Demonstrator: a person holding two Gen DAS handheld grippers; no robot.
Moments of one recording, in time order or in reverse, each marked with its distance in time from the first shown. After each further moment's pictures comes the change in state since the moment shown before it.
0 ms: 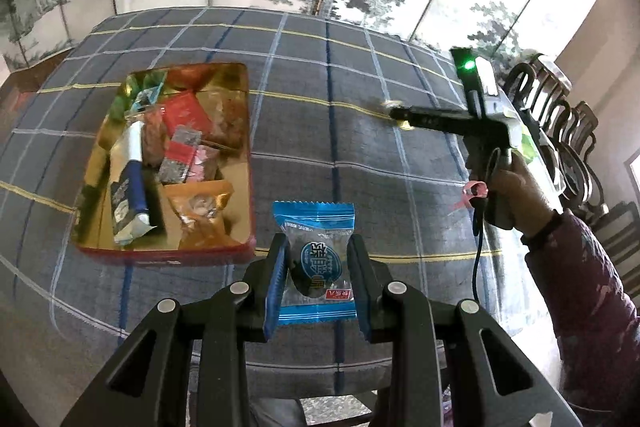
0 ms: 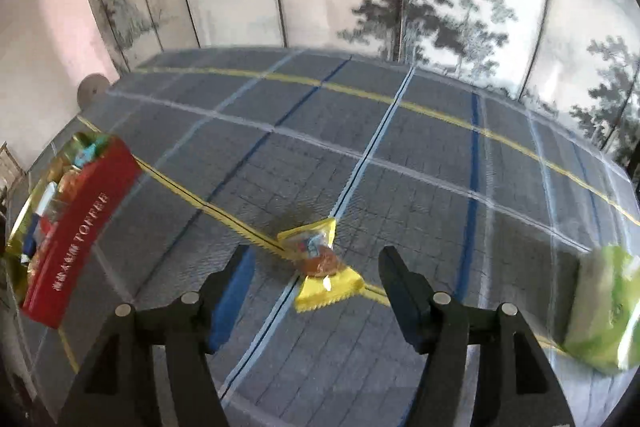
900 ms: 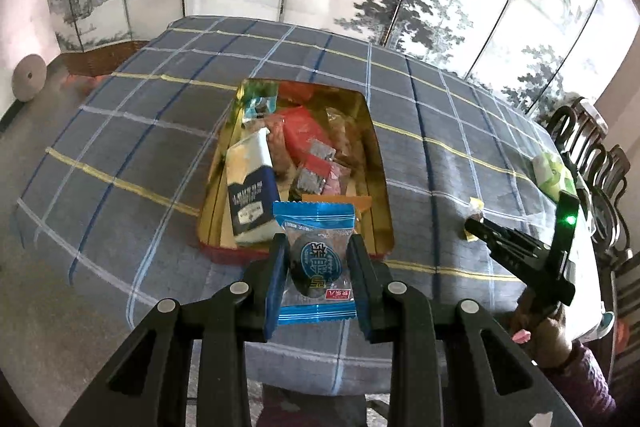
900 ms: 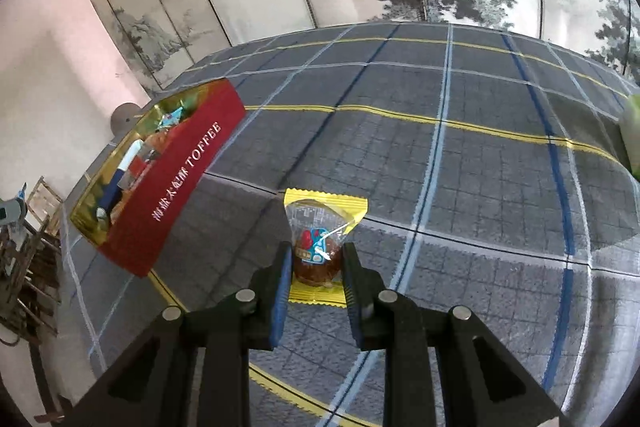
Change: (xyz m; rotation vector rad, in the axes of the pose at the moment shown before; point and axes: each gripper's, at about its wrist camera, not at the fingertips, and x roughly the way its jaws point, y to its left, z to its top) left arm -0.039 0.091 -0.006 -0.104 -0.096 0.133; right arm -0.041 0.090 -0.107 0.129 -0.062 0.134
